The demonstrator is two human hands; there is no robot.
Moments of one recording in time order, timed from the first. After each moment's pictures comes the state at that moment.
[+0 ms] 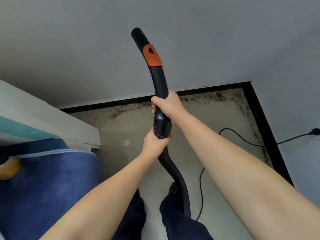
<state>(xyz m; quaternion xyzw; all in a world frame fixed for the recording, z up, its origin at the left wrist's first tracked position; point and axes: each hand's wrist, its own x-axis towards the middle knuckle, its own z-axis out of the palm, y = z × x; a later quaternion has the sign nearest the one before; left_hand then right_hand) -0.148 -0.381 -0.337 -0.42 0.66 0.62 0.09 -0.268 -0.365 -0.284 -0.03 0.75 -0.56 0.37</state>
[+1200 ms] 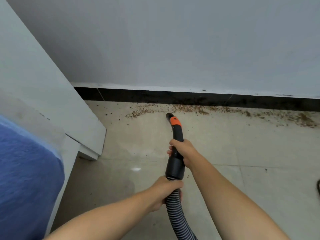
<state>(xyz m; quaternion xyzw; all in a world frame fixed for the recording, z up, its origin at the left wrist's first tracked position) -0.086 -0.443 -0.738 -0.44 0.46 0.74 0.21 -0.228 -0.435 -0.749 0.11 0.67 -0.54 0.49</state>
